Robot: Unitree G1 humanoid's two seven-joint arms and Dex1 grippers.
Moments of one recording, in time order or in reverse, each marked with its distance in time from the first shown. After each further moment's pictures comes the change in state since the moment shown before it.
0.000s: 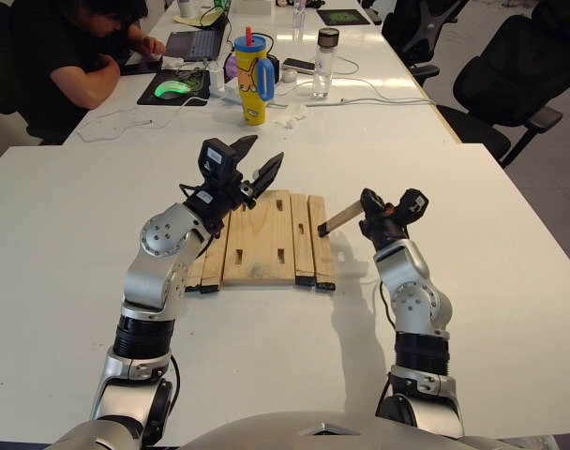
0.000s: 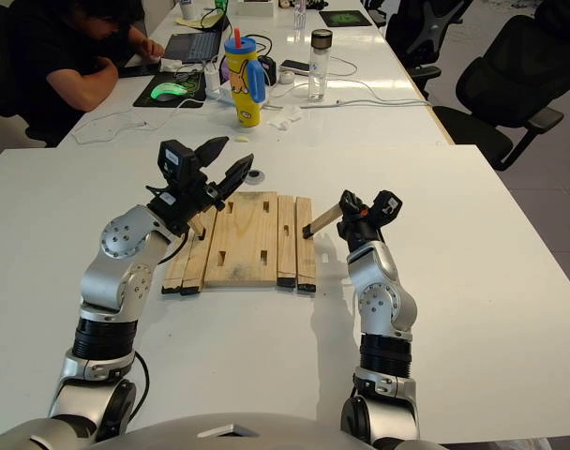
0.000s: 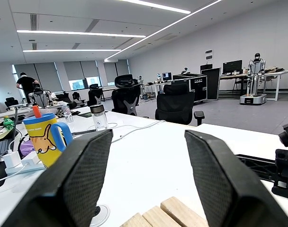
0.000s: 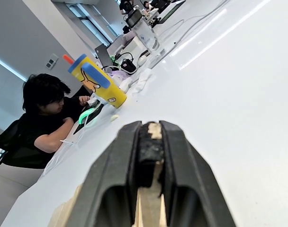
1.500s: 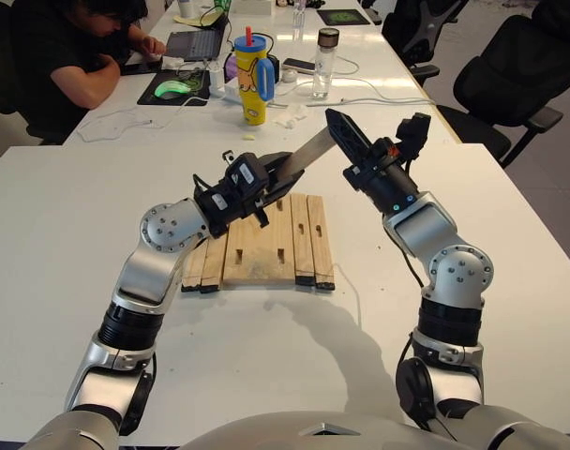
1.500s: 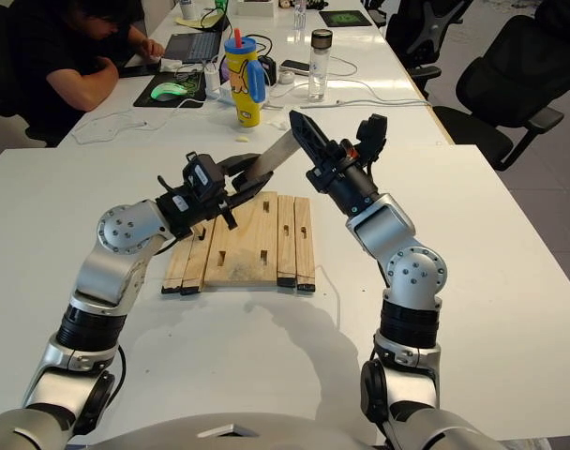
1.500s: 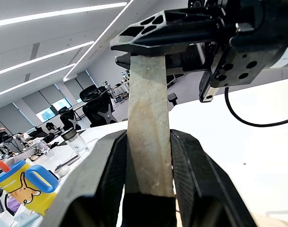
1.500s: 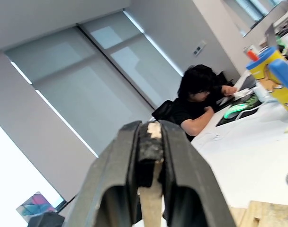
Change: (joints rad) left arm -0.060 0.145 -0.133 0.008 0.130 -0.128 -0.185; right arm -0.194 -0.158 0.019 -0.159 0.542 0.267 0.246
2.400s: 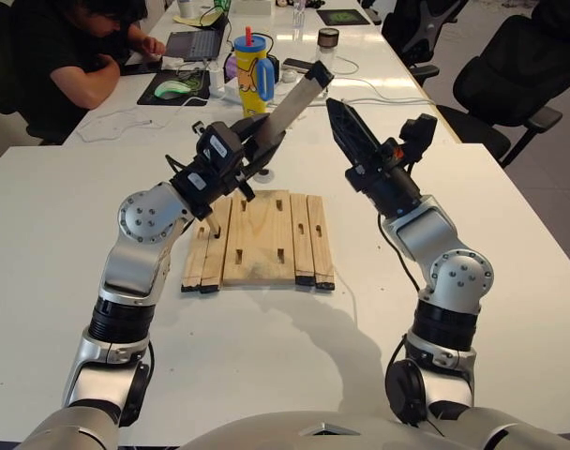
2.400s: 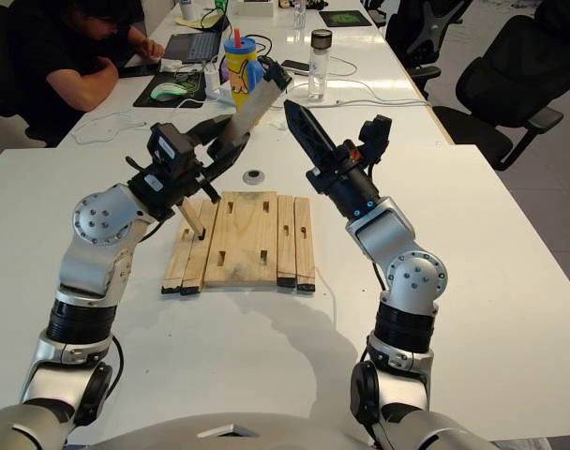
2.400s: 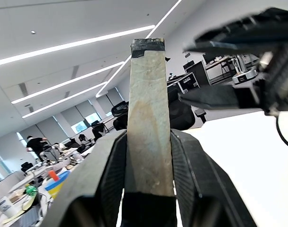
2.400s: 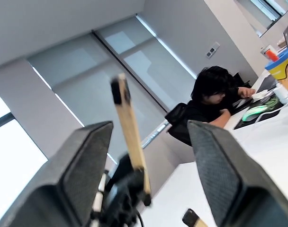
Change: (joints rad) left arm -0.026 0.011 0.078 -0.001 -0.029 -0.080 0.061; right arm -0.003 0.070 -0.083 -0.021 0.085 0.065 0.016
